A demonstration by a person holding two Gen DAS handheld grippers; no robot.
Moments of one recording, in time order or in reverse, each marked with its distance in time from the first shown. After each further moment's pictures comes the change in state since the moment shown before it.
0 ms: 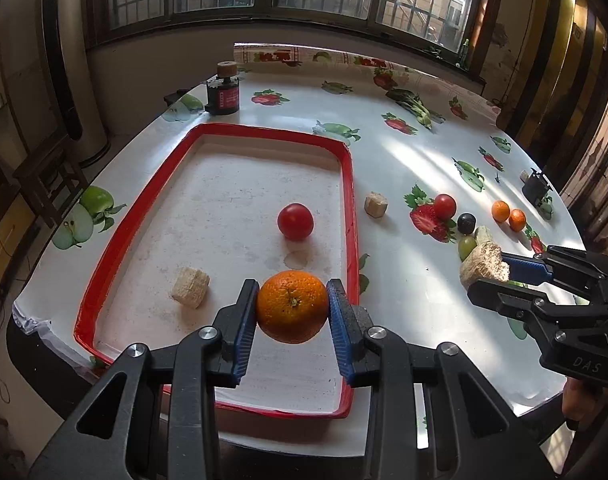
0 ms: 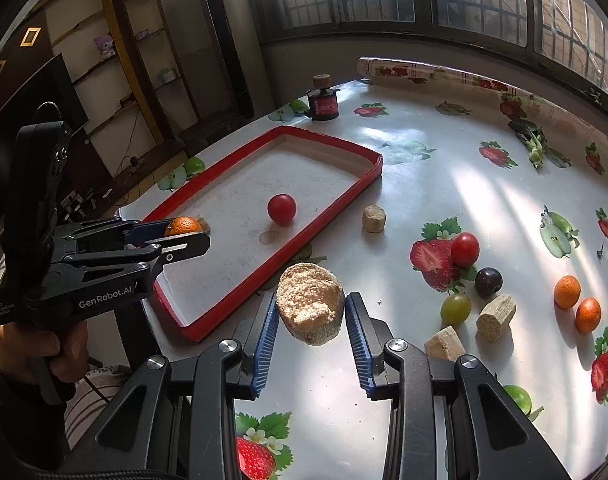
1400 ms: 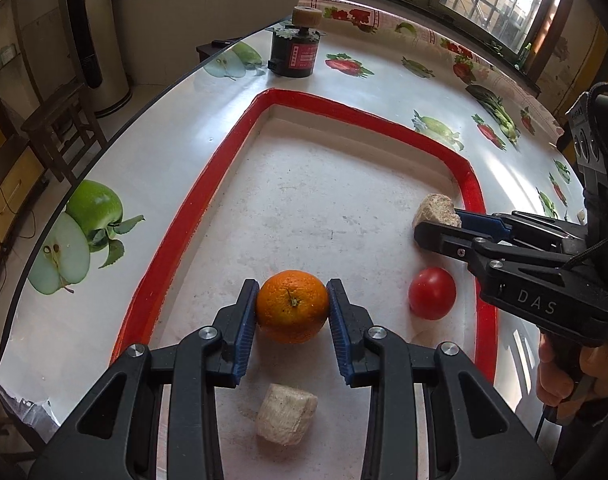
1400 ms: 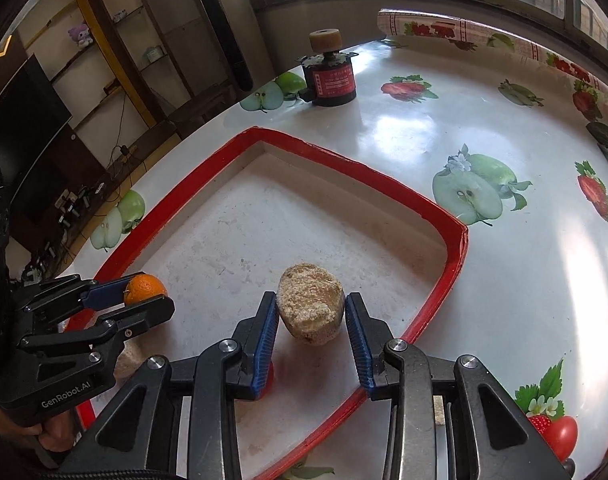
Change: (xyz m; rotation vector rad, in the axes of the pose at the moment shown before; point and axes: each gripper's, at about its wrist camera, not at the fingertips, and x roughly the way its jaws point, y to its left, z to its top) left arm 0.096 0.077 0.047 -0.131 0.168 0.058; right arm 0.178 -0.013 0.112 0.026 0.145 0.047
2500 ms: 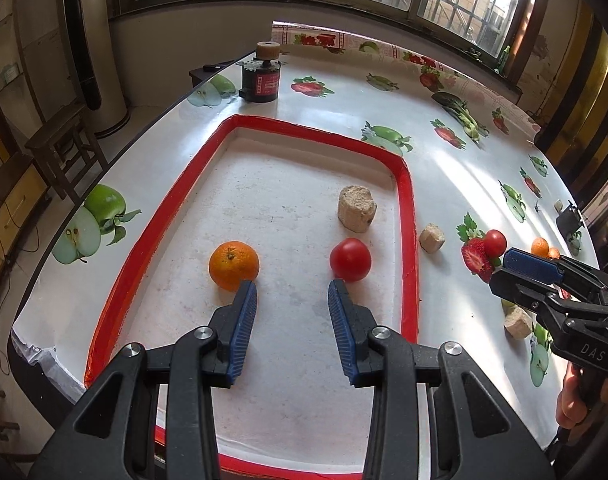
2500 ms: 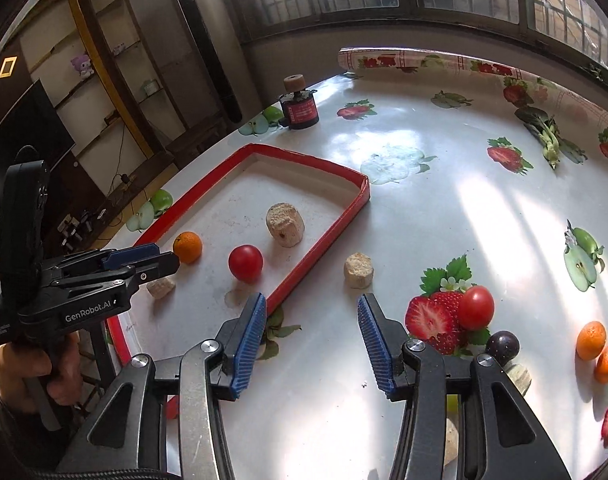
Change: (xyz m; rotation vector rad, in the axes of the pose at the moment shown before) left arm -0.058 -0.044 -0.026 0.036 -0.090 -0.006; right arm -0.116 -0.023 -0.081 0.066 -0.128 -0.028
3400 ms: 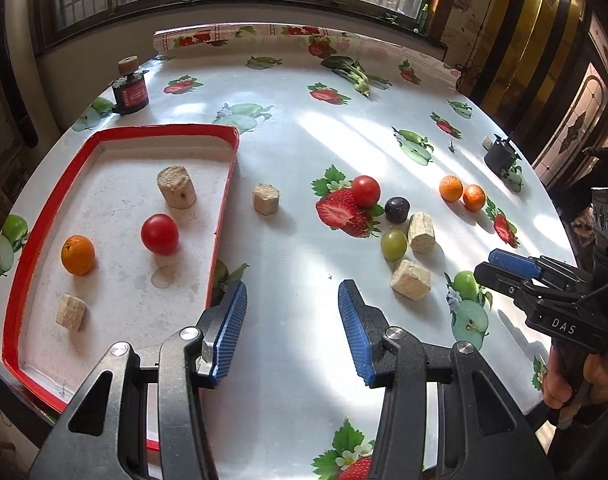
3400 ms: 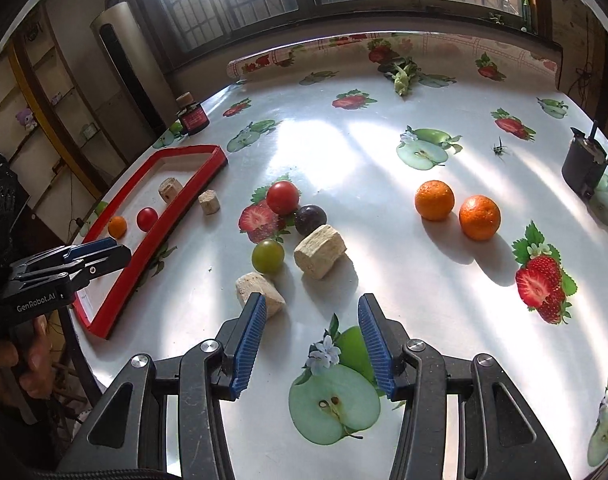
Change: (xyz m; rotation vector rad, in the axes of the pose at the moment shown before) left arm -0.009 -0.125 -0.031 0.200 0.033 -0.159; right arm -0.089 -0.106 -0.101 0.226 -0.037 -0.159
